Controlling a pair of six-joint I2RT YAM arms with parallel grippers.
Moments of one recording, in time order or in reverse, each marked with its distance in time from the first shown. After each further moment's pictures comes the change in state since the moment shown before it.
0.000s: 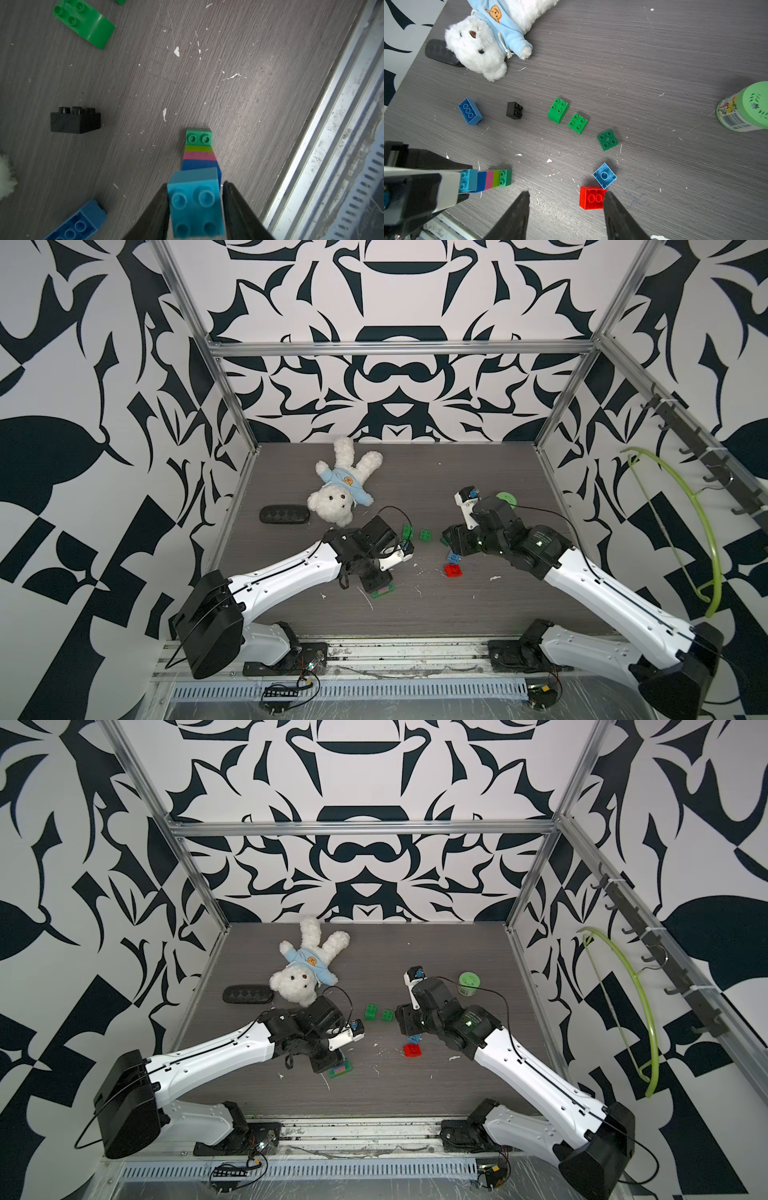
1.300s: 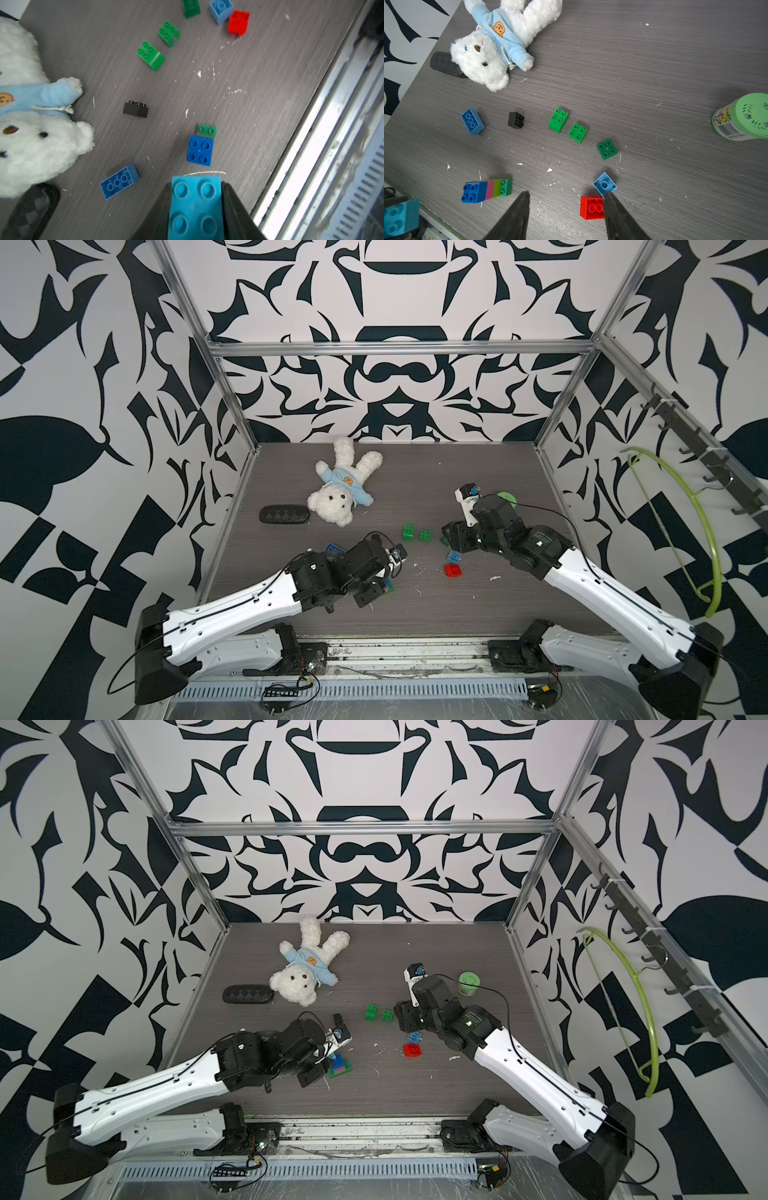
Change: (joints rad) left arm -0.230 -0.248 0.000 -0.109 -0.291 -0.160; right arm 0.003 0.000 0.000 0.038 0.023 0.000
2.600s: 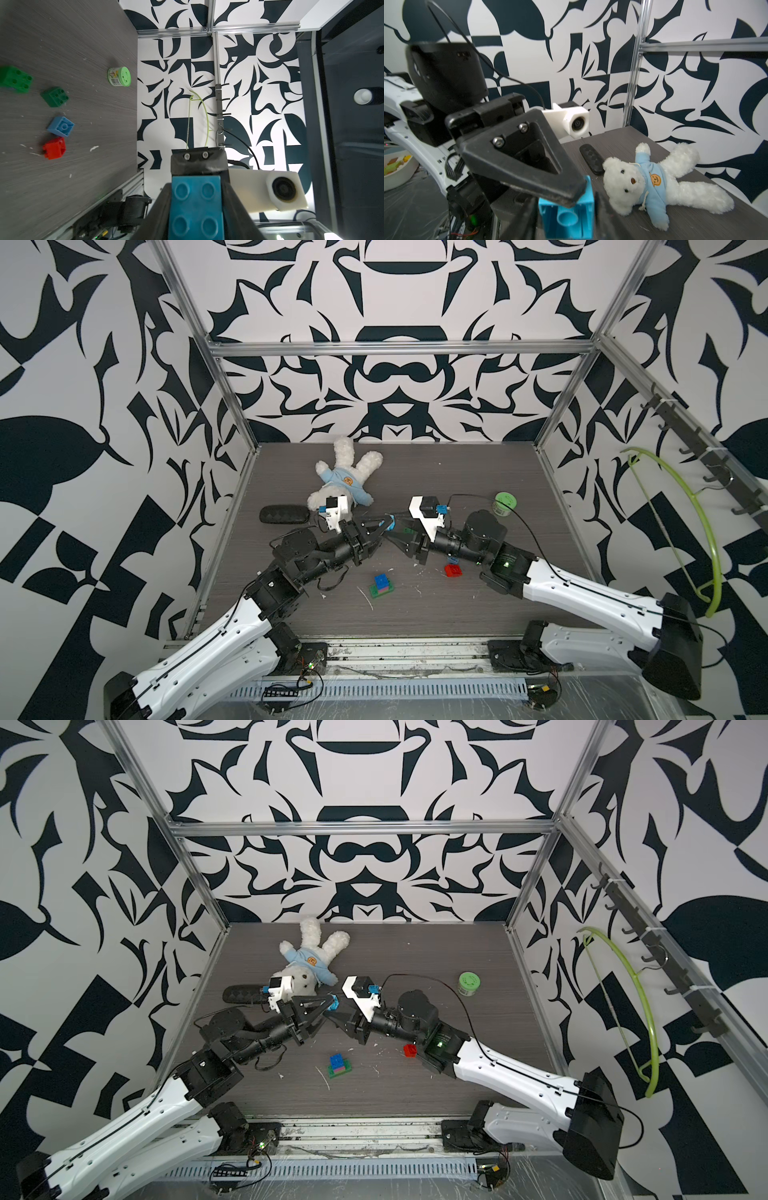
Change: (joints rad) left arm 0.339 -0.378 -0.303 0.985 0.406 -1.587; right arm 0.257 0.063 -0.169 0.986 -0.377 -0.336
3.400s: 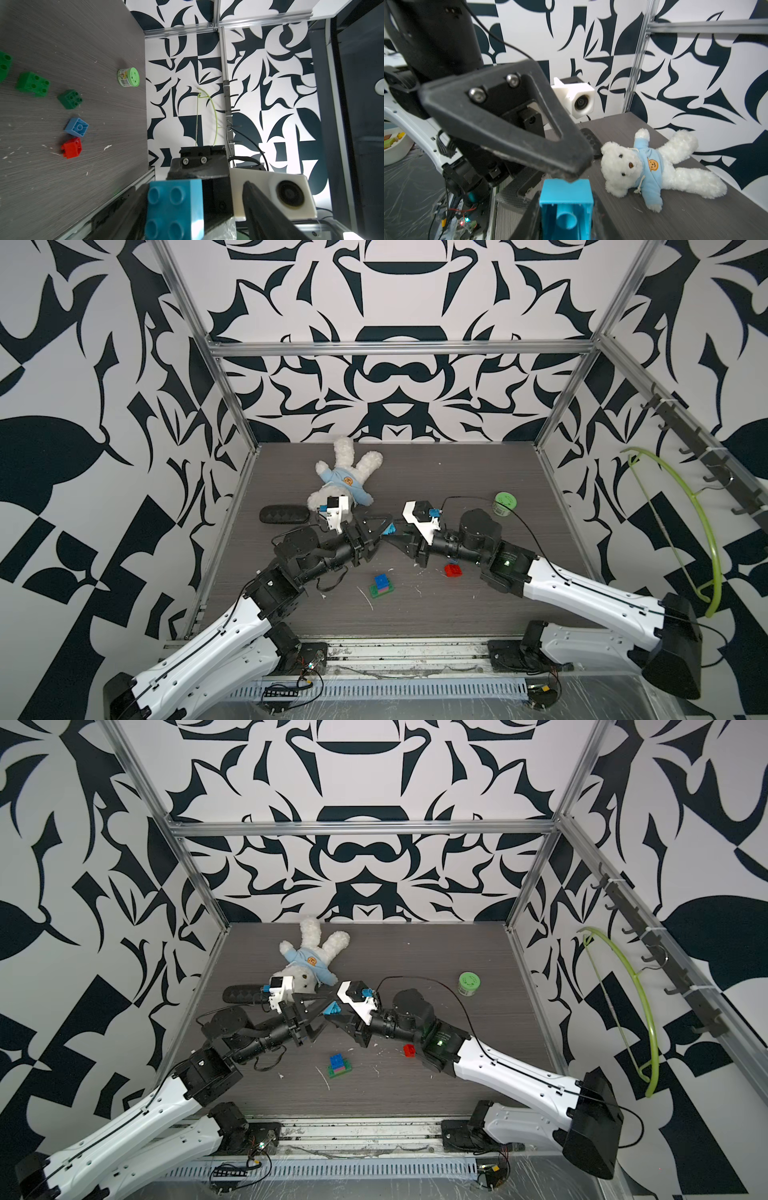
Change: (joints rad) left arm 0.001 0.008 0.011 0.006 0.043 0.014; right arm 0.000 0.010 0.028 -0.067 -0.011 -0.070
